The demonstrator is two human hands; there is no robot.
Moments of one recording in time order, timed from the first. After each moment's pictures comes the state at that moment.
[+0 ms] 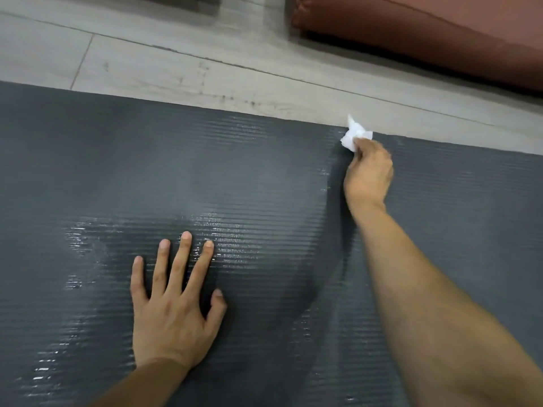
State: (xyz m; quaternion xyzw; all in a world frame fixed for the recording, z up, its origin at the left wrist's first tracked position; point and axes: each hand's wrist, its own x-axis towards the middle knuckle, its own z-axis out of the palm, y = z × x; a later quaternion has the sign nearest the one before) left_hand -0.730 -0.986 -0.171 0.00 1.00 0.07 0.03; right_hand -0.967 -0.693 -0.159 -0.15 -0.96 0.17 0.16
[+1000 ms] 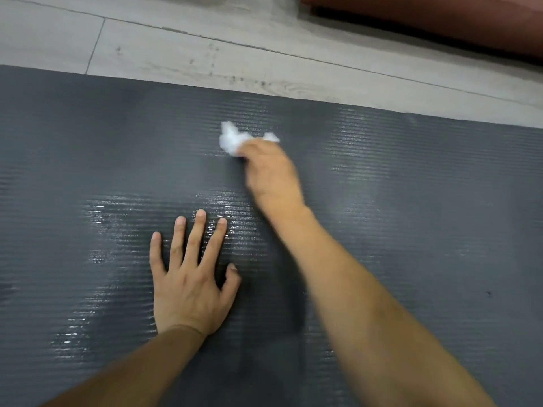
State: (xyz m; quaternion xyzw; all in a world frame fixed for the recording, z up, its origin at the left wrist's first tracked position) left_hand -0.731 -0.985 -0.171 0.00 1.00 0.06 0.02; right_hand -0.912 -0.846 -0.169 0.16 -0.94 0.26 0.13
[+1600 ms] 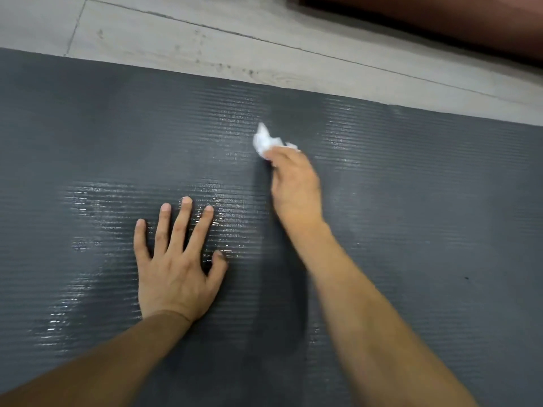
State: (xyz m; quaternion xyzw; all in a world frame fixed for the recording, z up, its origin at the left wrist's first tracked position) left_hand -0.731 -0.983 -0.170 0.00 1.00 0.07 0.01; right_hand -0.870 -0.797 -0.168 0.06 -0.96 0.25 0.15
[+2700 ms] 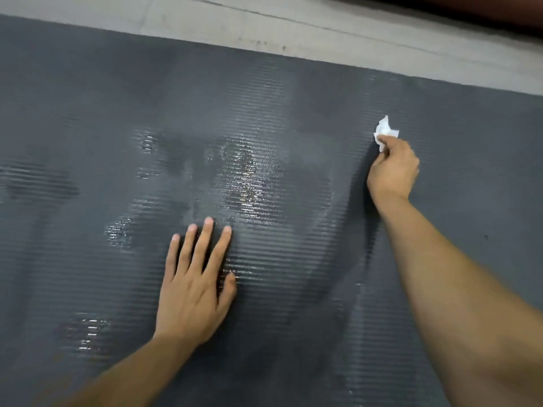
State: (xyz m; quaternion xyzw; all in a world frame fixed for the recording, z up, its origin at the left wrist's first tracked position) left_hand -0.590 -1.002 -0.160 0.05 0.99 0.09 0.03; right_hand -0.820 -0.684 -0.161 -0.19 -0.94 0.23 0.13
